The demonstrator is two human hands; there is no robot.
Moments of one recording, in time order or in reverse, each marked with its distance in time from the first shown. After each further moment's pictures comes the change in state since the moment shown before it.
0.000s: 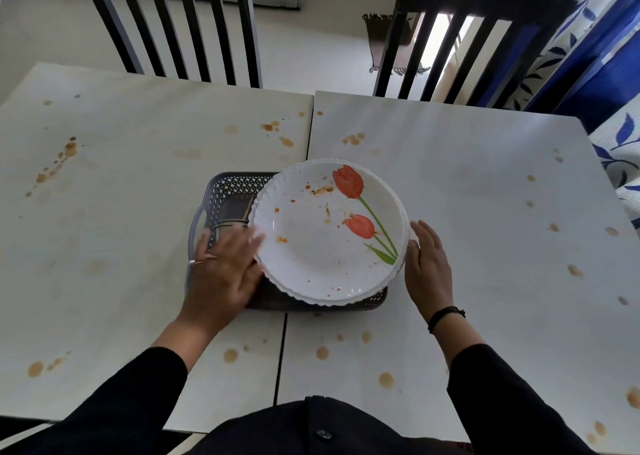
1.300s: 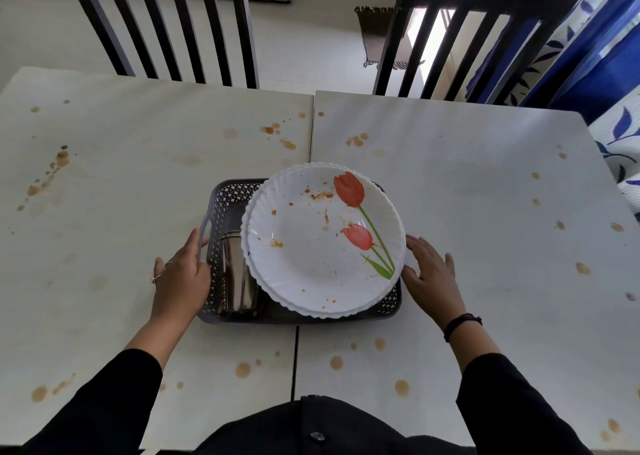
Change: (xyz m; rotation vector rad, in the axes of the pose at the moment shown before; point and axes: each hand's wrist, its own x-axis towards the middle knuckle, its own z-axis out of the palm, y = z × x) left_hand 0.007 -0.065 -0.007 -0.242 -0.211 -0.683; right_hand 0.005 0.008 0.009 -0.264 -0.308 0.031
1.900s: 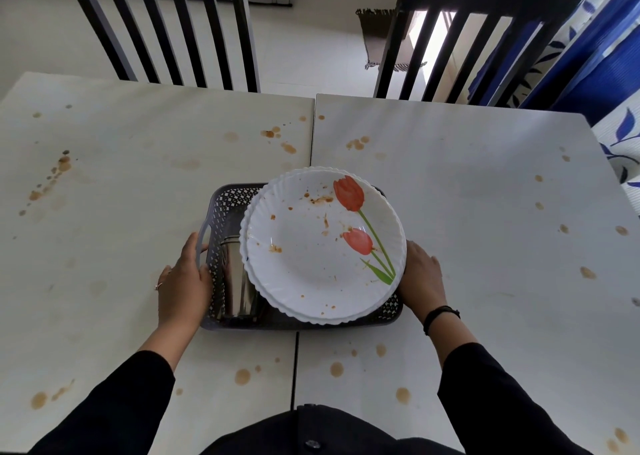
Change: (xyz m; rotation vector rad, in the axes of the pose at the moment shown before) left_hand 0.002 -0.002 0.013 0.040 0.127 -0.013; right_hand 0.024 -0.016 0.017 -0.184 0.012 0.054
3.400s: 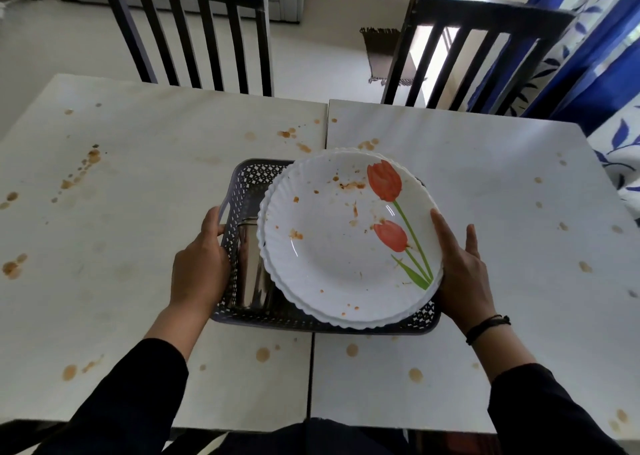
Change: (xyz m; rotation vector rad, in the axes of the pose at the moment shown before) left_hand -0.023 0.021 -0.049 0.051 0.075 0.190; right_hand -0.076 -0.014 -0.054 0.039 0.514 -0.455
